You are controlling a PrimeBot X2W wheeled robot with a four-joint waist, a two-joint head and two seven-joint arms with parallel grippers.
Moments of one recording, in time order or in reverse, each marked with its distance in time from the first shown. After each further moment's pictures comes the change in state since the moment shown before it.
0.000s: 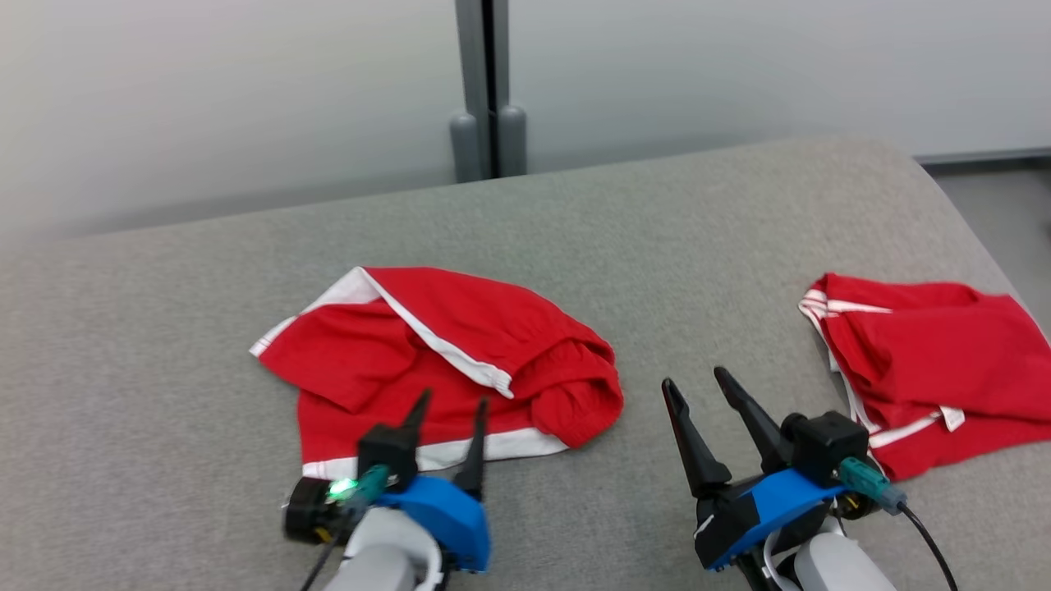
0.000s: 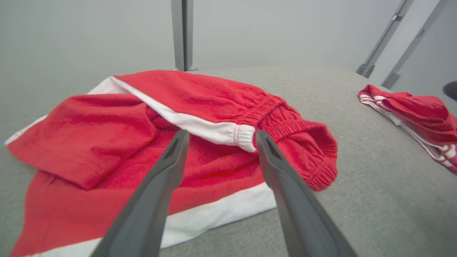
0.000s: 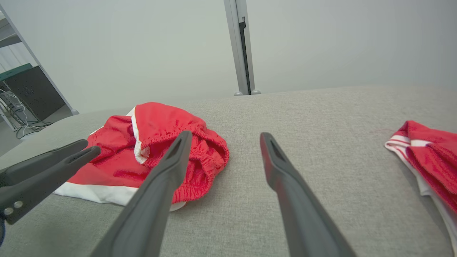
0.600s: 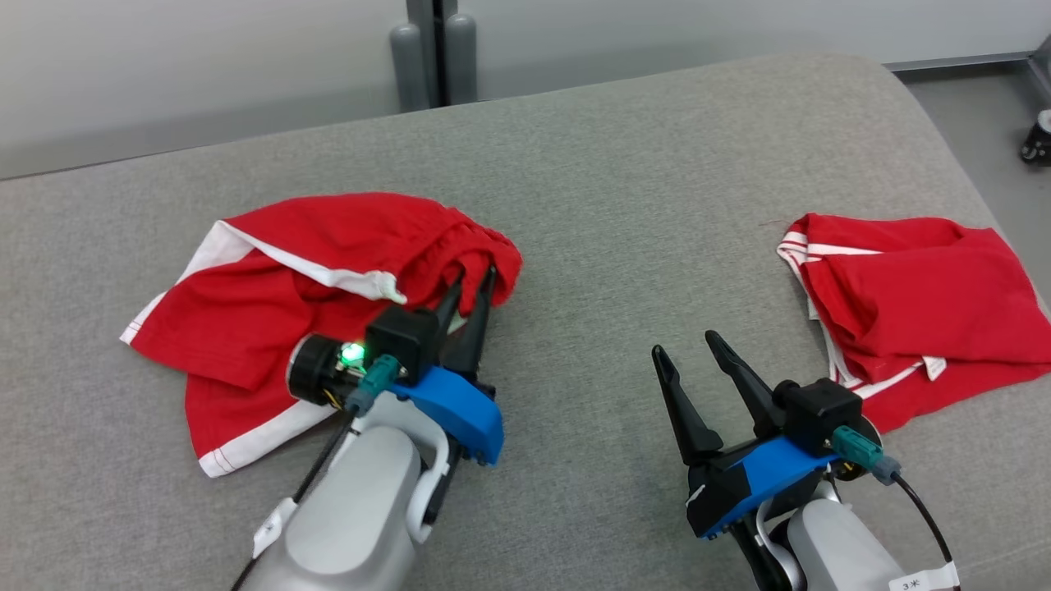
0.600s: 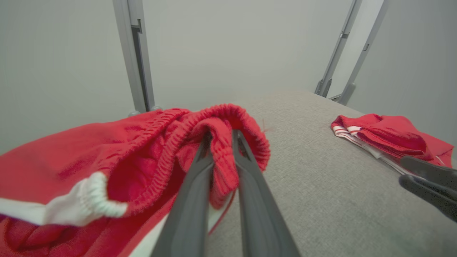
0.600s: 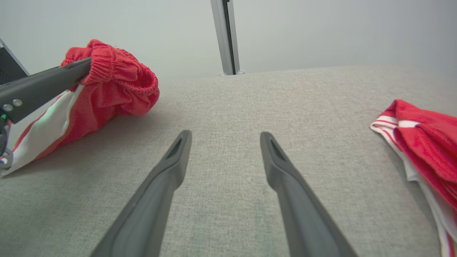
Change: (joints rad) left arm -0.202 -0.011 0.111 -0.029 0.157 -0.141 0.000; right arm -0.061 -0.002 0.009 -0.003 -0.029 0.000 0.000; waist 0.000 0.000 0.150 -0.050
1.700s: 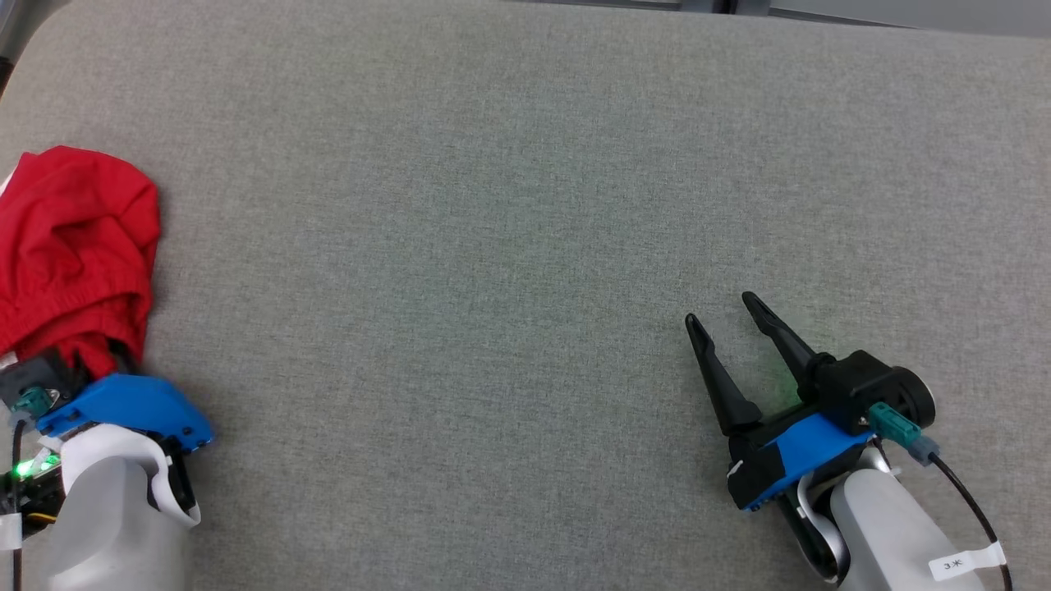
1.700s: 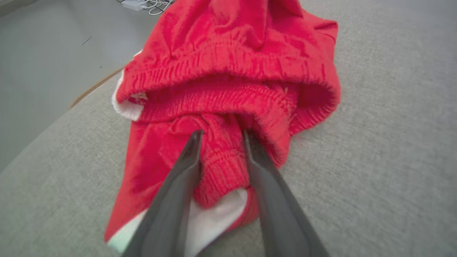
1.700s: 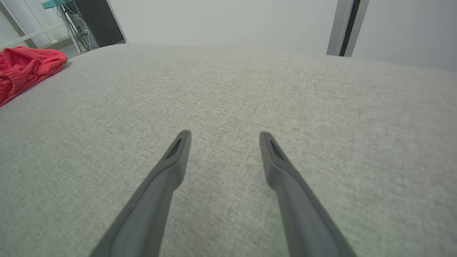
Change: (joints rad) left arm -0.053 0.137 0.720 0.420 0.086 0.151 0.005; right arm -0.031 -0.104 0.011 -0.066 -0.069 0.000 0.000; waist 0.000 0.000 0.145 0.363
